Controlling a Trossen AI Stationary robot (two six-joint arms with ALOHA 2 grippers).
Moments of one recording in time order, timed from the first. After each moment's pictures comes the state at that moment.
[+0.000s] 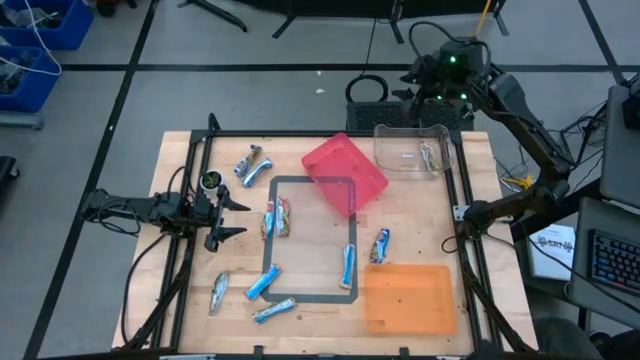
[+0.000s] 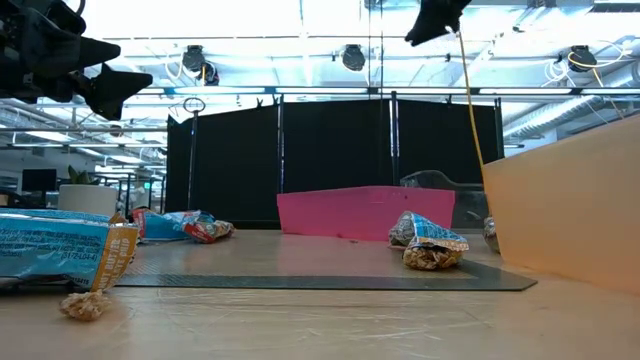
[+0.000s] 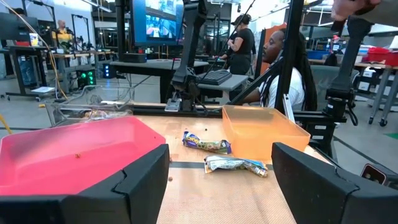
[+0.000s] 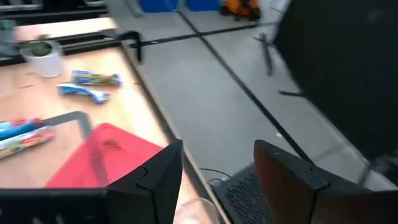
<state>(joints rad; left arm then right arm) -0.17 0.01 0.01 0.06 -0.08 -0.06 -0.79 1.37 1.74 -0.90 -0.14 -0.31</state>
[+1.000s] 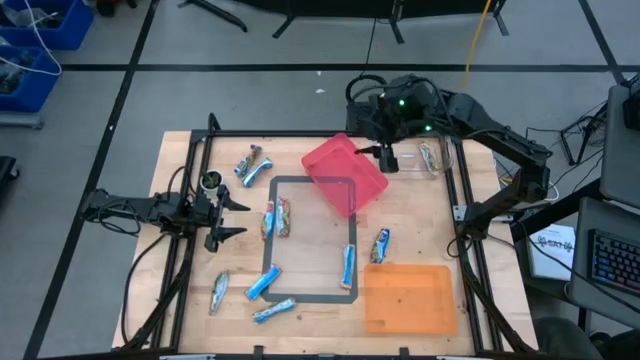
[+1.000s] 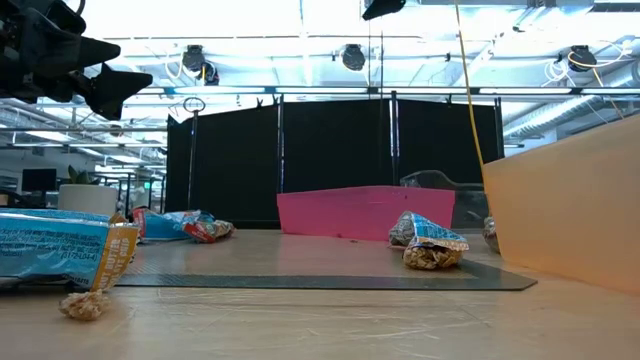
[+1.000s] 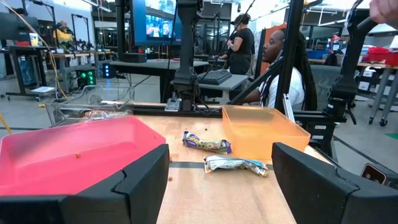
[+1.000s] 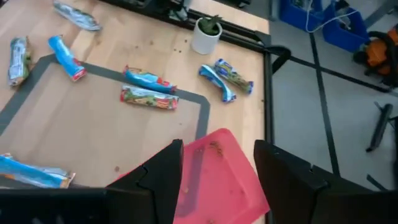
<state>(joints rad) -0.17 0.01 0.01 0.06 -0.08 -0.06 -0.38 1.51 1.83 -1.01 -0.20 -0.54</state>
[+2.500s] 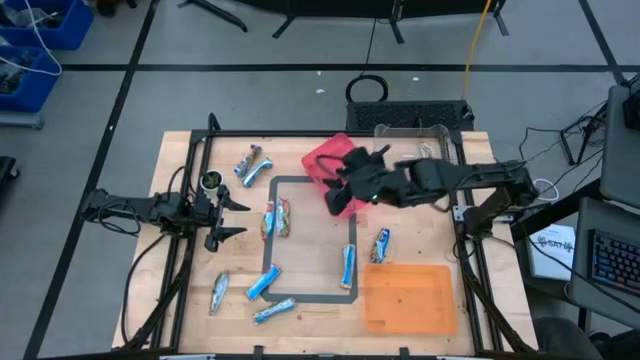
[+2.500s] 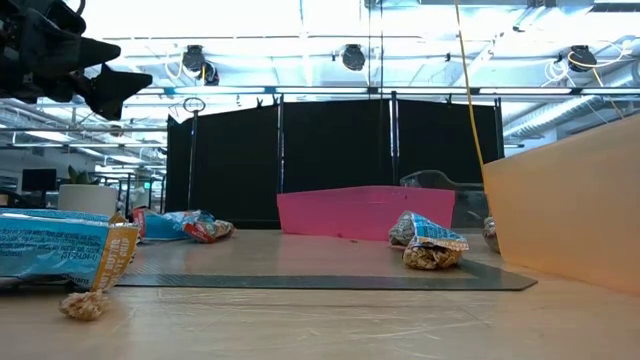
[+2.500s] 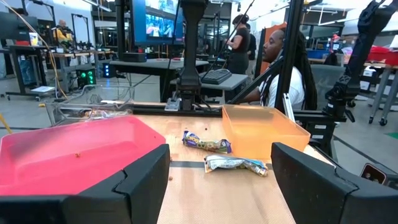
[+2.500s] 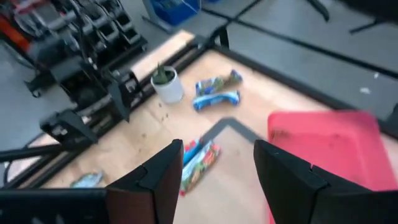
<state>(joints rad) -0.17 0.01 0.01 0.06 -0.08 -0.06 0.15 1.65 1.83 -0.88 0.57 0.76</state>
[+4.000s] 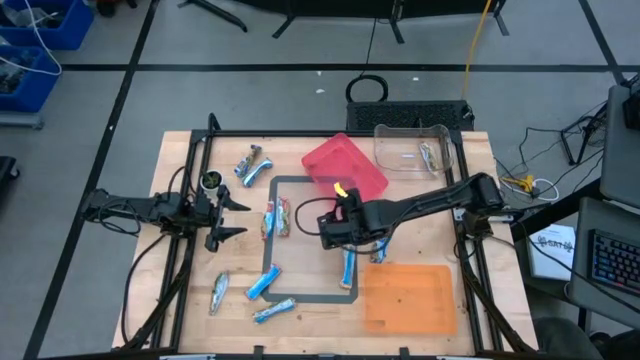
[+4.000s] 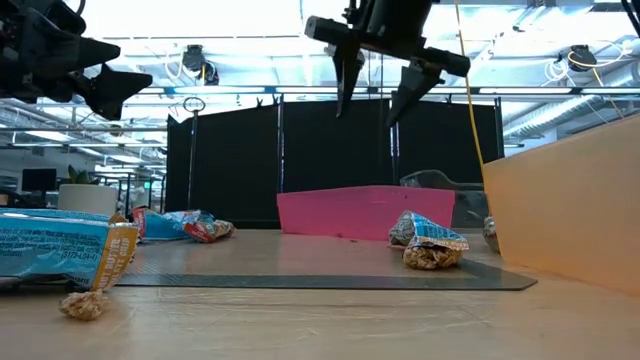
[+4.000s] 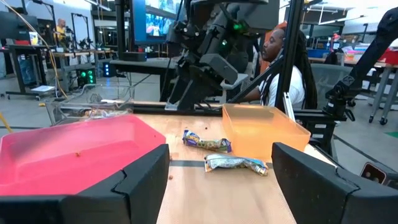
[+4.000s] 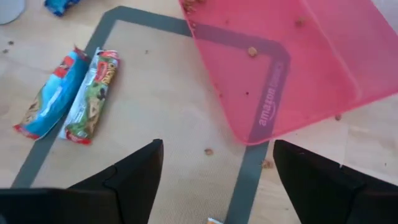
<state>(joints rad) -0.17 0.01 0.01 0.05 -0.08 -0.06 0.21 1.92 1.67 -1.16 0.60 1.45</state>
